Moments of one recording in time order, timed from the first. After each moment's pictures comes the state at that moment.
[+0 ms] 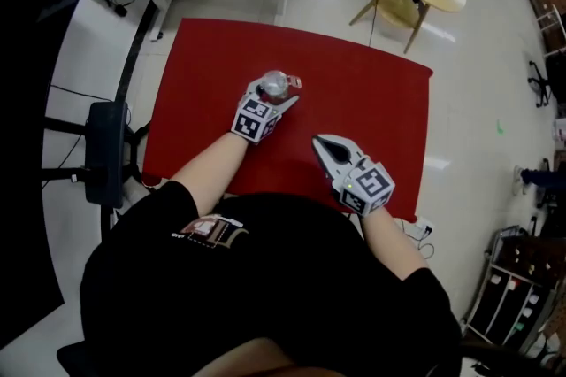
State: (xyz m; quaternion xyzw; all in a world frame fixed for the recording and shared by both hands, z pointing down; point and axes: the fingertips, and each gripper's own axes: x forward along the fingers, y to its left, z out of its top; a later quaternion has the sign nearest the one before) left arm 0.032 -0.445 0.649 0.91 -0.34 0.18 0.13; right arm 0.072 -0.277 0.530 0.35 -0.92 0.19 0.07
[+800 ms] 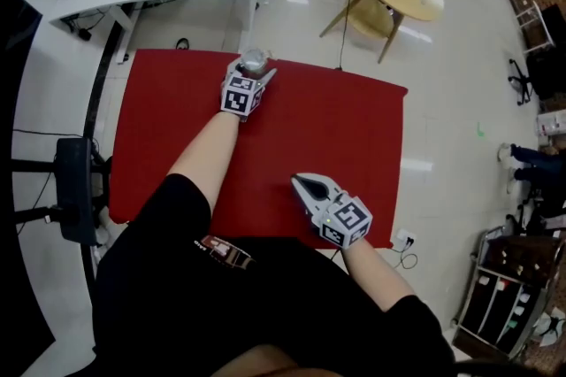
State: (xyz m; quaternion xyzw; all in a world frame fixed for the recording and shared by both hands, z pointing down) left arm 0.099 -0.655 0.689 0.88 -0.42 0.17 0.12; right arm 0.134 -0.315 0.586 0.35 -0.90 0.25 0.10
